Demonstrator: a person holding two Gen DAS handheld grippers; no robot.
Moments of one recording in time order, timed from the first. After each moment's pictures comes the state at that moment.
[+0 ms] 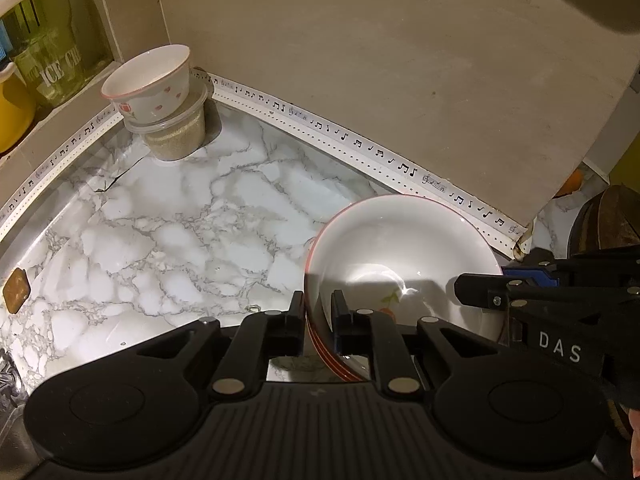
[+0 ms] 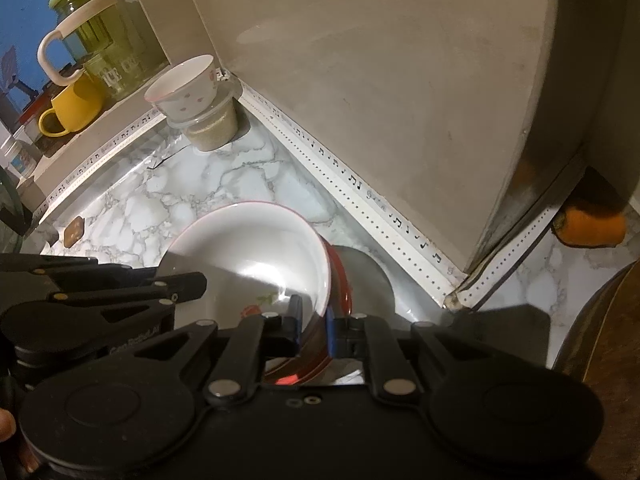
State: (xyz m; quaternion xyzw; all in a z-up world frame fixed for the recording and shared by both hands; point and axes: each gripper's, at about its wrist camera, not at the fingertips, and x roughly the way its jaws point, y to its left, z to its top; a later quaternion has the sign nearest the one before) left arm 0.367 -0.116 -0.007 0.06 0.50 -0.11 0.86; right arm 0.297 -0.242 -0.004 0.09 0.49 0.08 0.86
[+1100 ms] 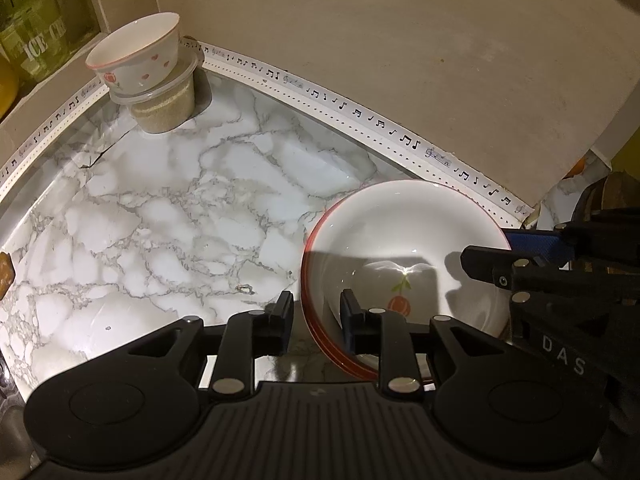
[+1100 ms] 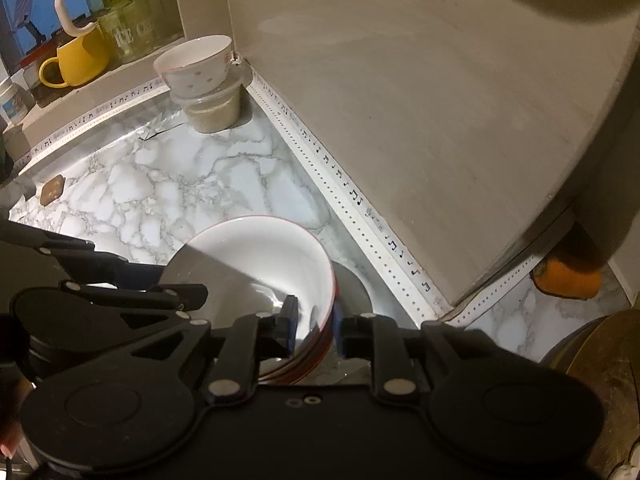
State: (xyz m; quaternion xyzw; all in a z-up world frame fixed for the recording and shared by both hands) left arm 0.375 -0.113 -0.021 0.05 0.54 -0.12 0.83; right arm 0.301 -0.217 0.003 -0.01 0.49 0.07 0.87
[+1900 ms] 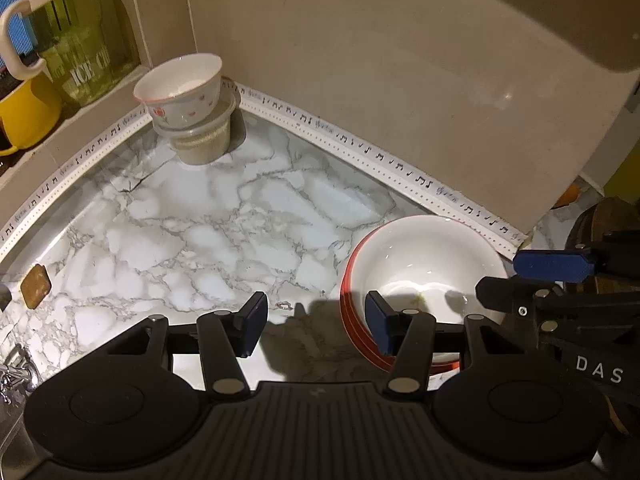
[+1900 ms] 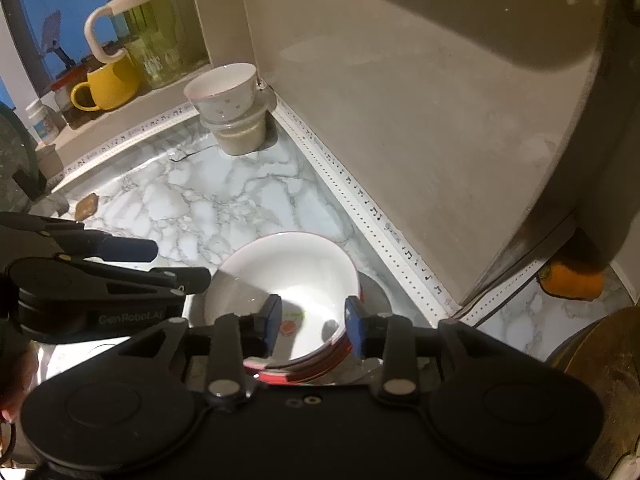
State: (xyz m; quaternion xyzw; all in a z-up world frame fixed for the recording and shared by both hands) left arm 0.355 -0.087 0.016 0.04 0.49 -0.11 0.86; right arm 0.282 -0.219 0.030 0.01 0.46 0.10 0.88
